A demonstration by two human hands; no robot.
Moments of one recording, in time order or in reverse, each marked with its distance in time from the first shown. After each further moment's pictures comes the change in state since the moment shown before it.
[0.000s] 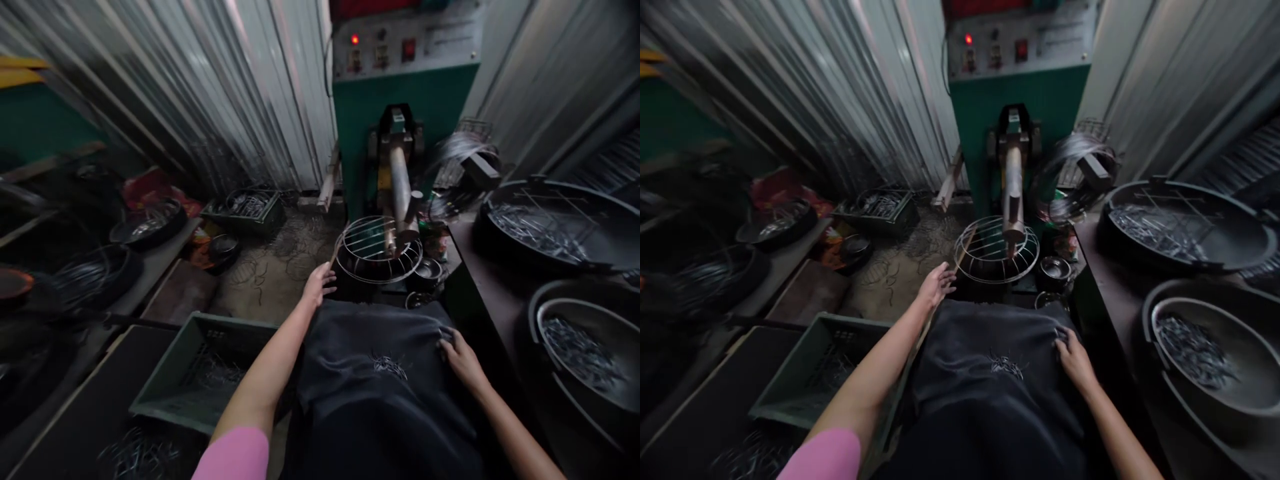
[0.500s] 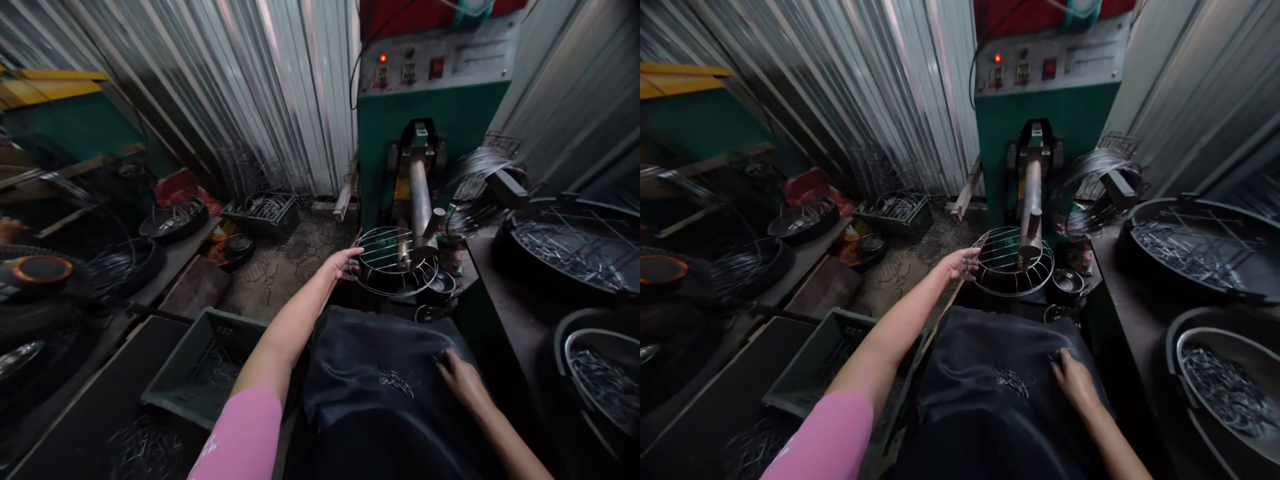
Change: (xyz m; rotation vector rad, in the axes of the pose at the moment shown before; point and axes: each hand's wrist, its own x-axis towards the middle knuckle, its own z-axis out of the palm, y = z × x) left_hand 0.039 0.072 0.048 0.195 -0.114 -0.243; right_hand 0.011 -0.001 0.018 -0.427 -0.133 -0.162
